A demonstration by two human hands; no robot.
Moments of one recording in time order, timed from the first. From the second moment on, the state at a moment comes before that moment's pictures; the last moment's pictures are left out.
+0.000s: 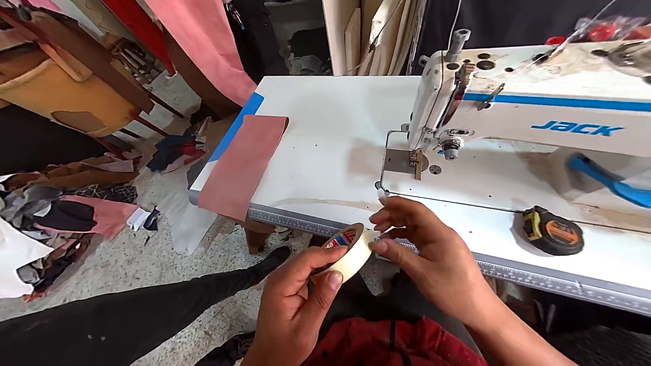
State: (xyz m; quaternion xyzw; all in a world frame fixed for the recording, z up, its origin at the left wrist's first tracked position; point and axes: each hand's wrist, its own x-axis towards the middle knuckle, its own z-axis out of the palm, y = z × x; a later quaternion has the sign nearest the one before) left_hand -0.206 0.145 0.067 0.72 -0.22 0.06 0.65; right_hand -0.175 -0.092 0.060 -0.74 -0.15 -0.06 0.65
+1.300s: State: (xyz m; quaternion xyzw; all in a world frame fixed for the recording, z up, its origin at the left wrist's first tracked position) left_hand -0.221 0.190 0.074 0.82 -0.22 -0.05 0.52; right_hand -0.173 -0.057 0.069 -0.77 -0.21 -0.01 0.60
